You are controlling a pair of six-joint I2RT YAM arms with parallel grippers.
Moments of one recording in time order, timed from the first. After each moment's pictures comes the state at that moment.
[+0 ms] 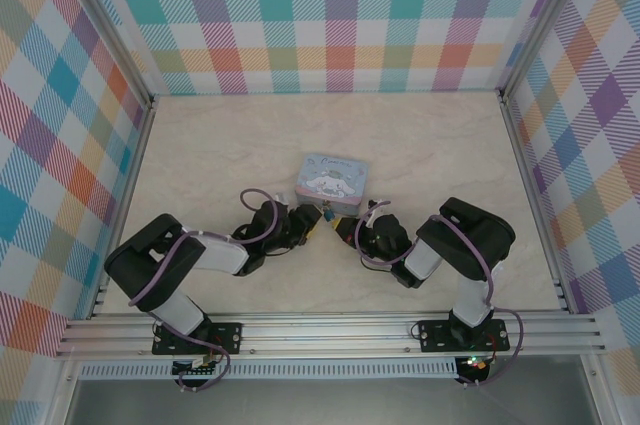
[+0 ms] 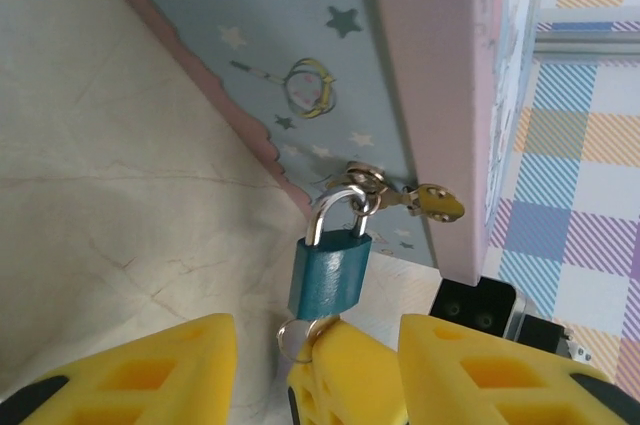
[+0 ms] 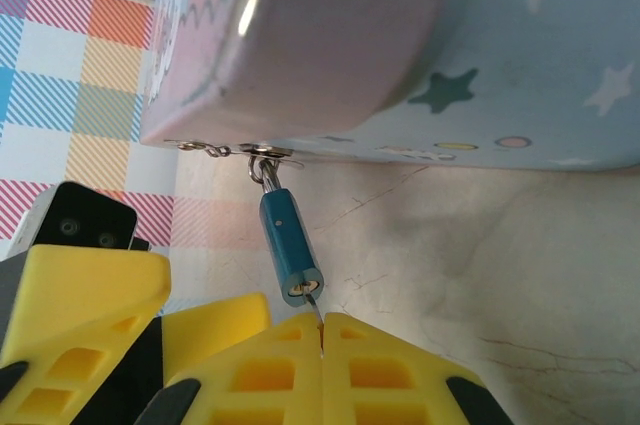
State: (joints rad) left arm -0.71 1.60 0.44 0.68 0.13 -1.44; right arm 0.78 1.84 0.33 1.18 -0.10 1.19
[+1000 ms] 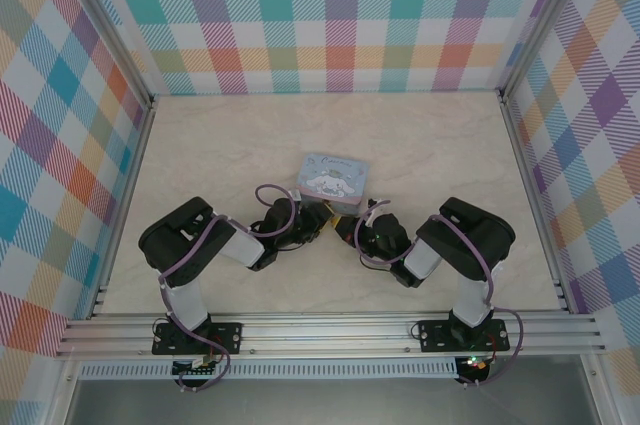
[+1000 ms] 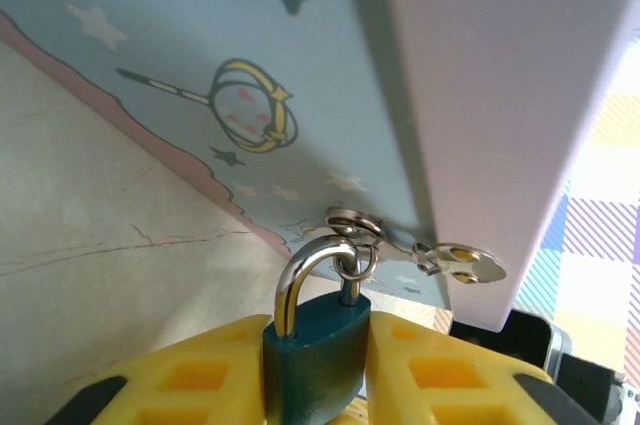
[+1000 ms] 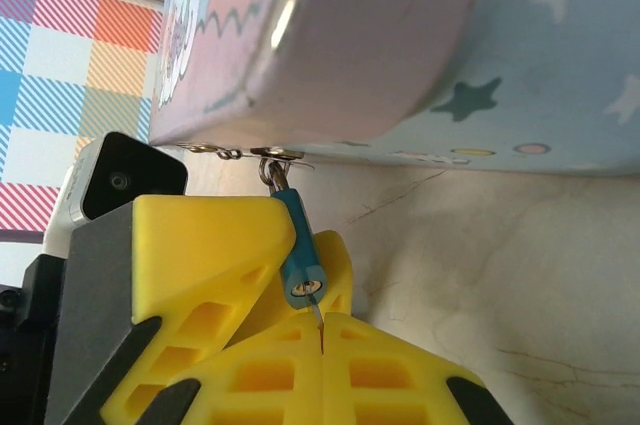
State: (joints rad) left arm -0.73 1.81 0.53 0.85 0.14 -1.42; right arm 0.78 1.84 0.33 1.18 -0.09 1.20
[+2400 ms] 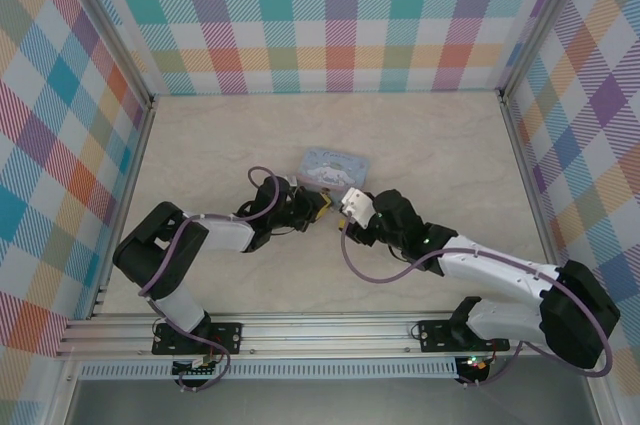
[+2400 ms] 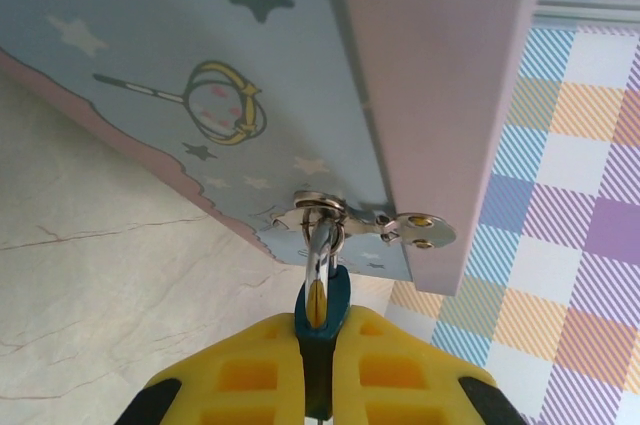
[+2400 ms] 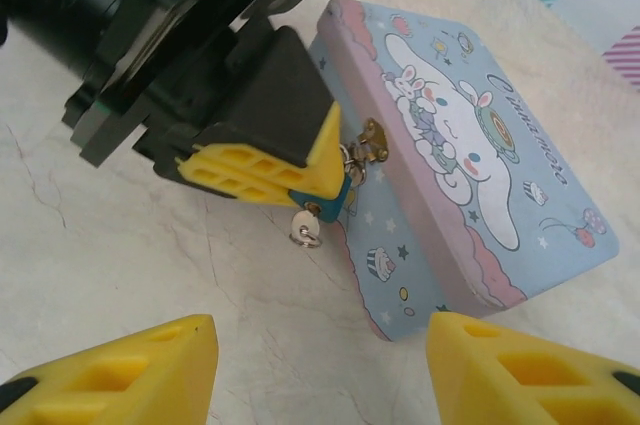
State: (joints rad) left arm -0.61 1.66 0.64 0.55 0.35 -1.44; right arm 0.86 1.16 0.60 -0.01 0.10 -0.33
